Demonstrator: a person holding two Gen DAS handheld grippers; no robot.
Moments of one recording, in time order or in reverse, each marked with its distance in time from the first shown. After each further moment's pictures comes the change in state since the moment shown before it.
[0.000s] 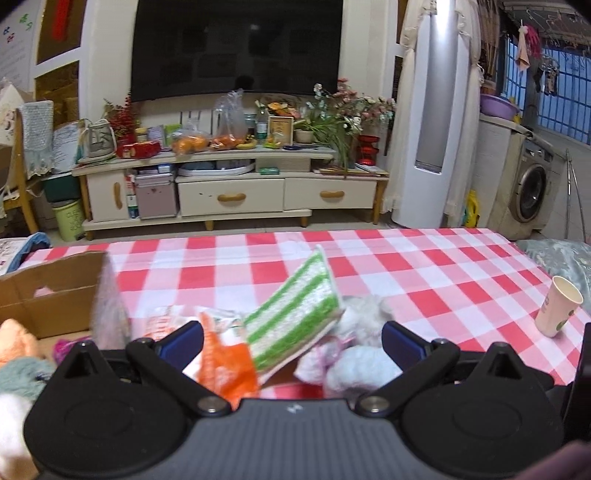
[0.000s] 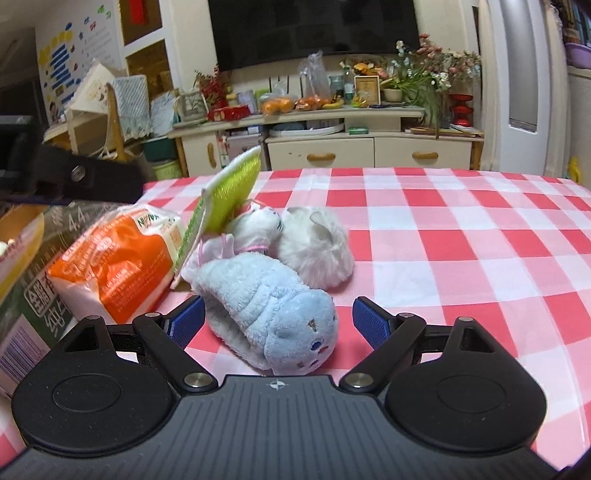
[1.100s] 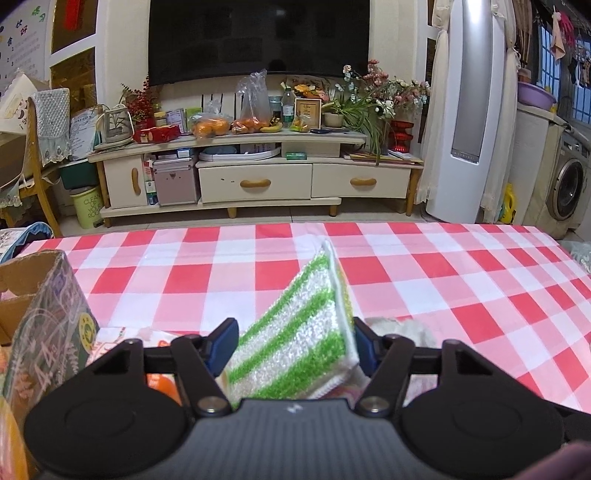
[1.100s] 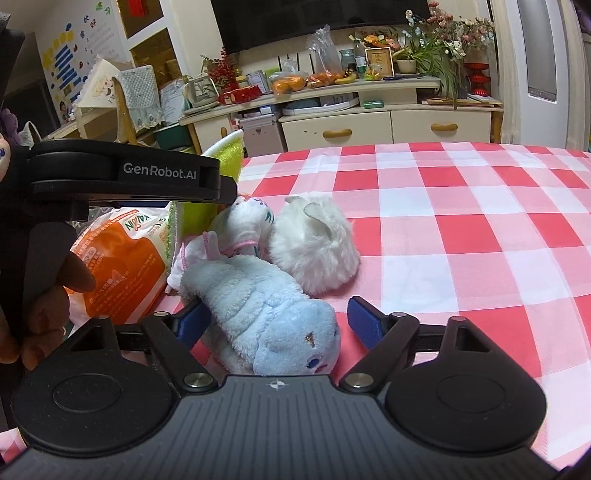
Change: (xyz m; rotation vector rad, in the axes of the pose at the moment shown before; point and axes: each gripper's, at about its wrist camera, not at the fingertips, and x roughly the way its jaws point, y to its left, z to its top) left arm 0.088 -0.019 0.014 -0.024 0.048 0.102; right arm 0.022 -0.029 0.012 0.051 0.072 0.107
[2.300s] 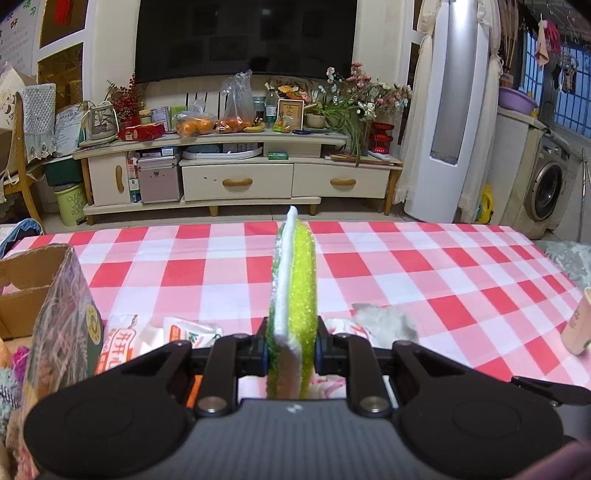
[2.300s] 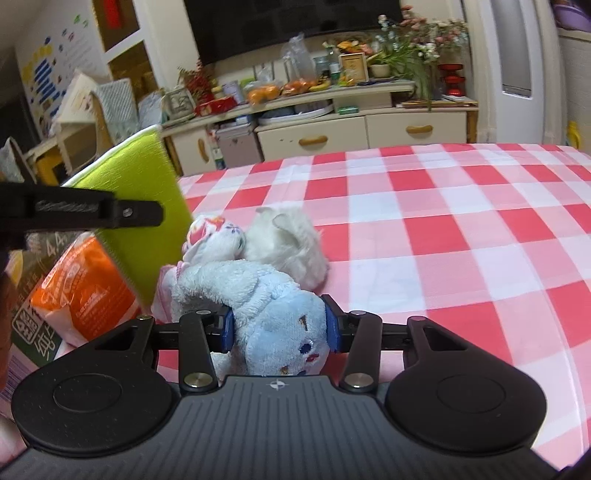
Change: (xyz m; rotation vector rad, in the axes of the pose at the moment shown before) left arm -0.023 0.015 -0.004 0.001 0.004 -0.079; right arm -0.014 -0.018 0.000 0.057 -0.033 -0.065
